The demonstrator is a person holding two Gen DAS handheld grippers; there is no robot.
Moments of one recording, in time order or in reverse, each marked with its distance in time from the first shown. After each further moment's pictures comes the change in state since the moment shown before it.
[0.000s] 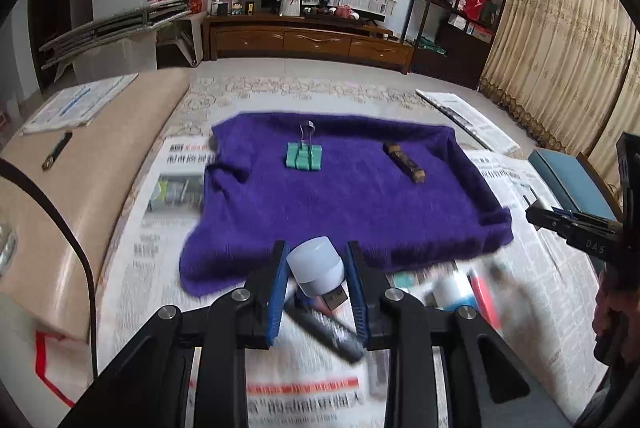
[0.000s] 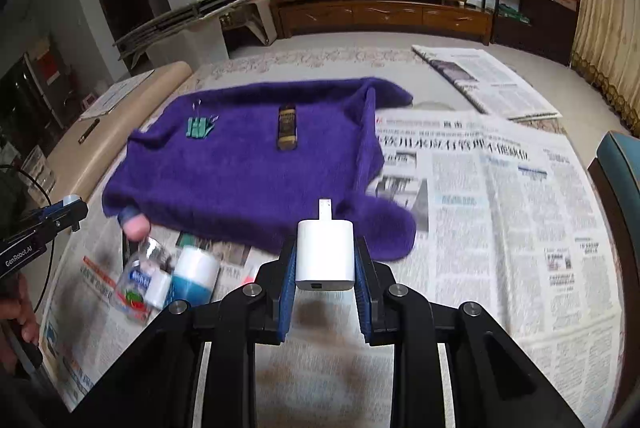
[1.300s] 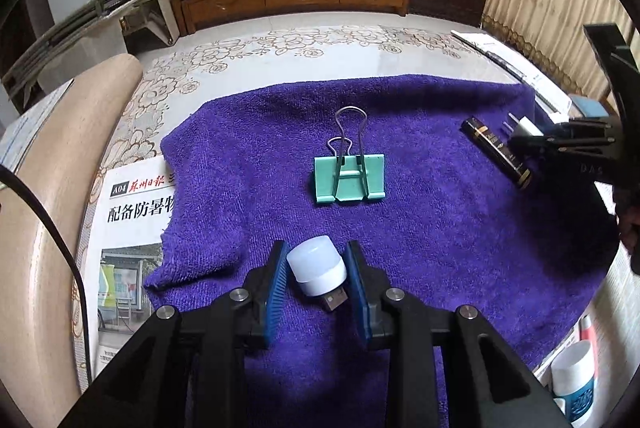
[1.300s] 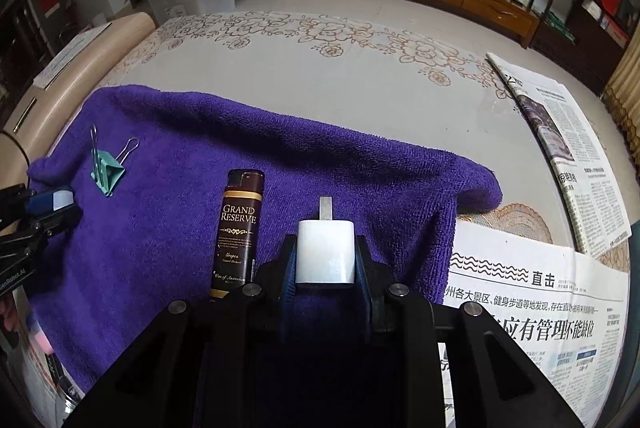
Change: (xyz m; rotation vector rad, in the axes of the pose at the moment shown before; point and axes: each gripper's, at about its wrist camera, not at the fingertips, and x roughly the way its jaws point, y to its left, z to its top) left arm 0.148 0.020 0.050 0.162 0.192 0.041; right arm 0.177 0.014 0.121 -0.192 0.201 -0.039
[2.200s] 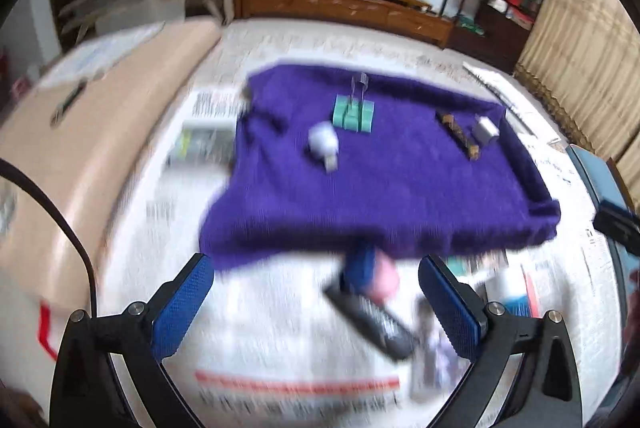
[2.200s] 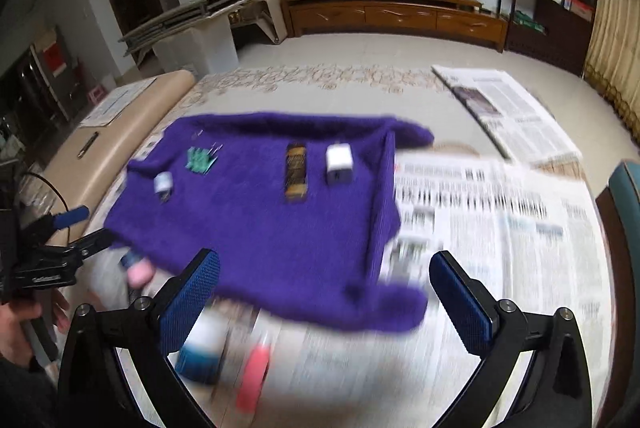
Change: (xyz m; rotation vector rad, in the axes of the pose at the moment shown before) left arm -0.098 -0.007 -0.093 -0.273 -0.018 0.035; right arm -0.146 0.013 -0.113 0.154 -0.178 0.059
